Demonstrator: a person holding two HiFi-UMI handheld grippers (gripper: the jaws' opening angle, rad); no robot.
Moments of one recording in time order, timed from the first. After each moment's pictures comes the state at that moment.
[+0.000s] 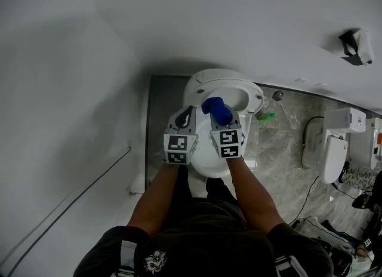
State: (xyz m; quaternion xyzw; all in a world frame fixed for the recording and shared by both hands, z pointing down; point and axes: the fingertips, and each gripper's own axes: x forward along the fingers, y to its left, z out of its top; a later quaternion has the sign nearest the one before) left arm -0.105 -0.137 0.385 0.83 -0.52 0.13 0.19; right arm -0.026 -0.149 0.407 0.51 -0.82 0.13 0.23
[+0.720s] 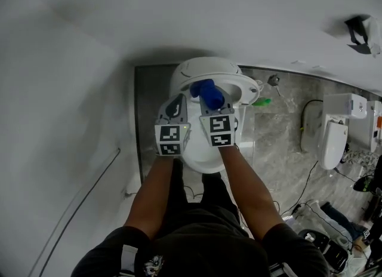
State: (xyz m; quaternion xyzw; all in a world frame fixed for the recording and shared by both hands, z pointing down) left arm -0.077 -0.193 0.442 0.82 -0.51 0.15 0.21; right arm -0.005 -0.215 0.434 0.53 -0.81 0.13 0.23
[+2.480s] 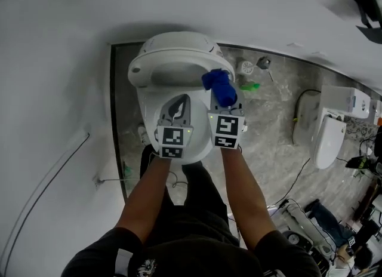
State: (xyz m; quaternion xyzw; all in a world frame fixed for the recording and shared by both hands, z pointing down) left arm 0.084 -0.127 0.529 0.83 -0.47 0.21 0.23; right arm 0.180 -0.177 0.500 0.59 -0.76 0.13 0.25
